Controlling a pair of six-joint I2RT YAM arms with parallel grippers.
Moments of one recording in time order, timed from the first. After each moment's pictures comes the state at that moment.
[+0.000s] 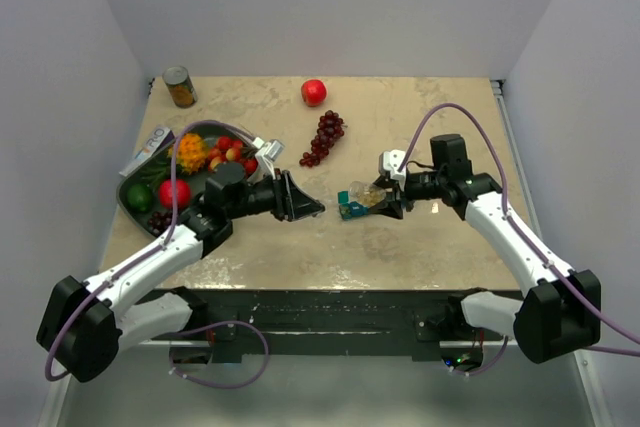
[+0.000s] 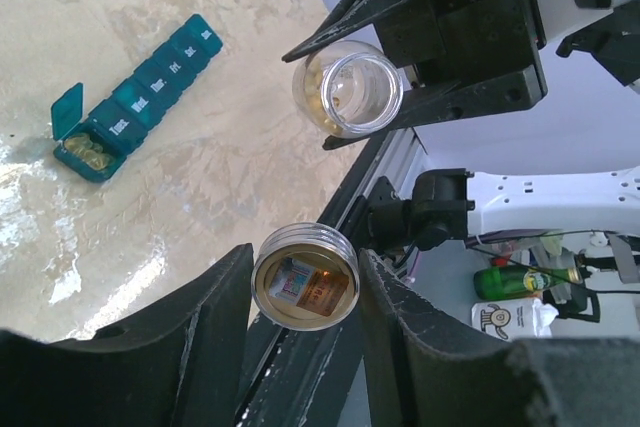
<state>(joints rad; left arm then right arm) -0.58 1.06 0.63 0.20 0.58 -0.74 0.27 1.19 0.89 -0.49 -0.99 -0.82</state>
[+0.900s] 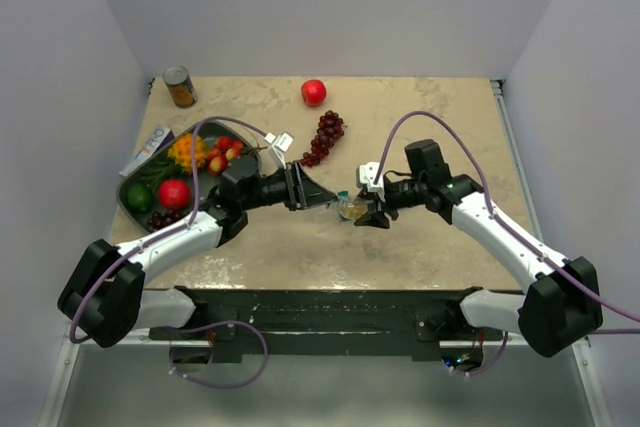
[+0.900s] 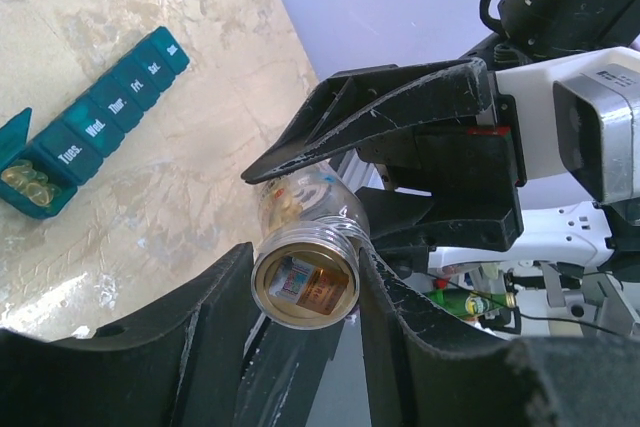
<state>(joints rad) -0.59 1.27 0.64 0.47 0.61 -0.94 0.44 1.23 0.89 -0.49 -0.88 -0.80</state>
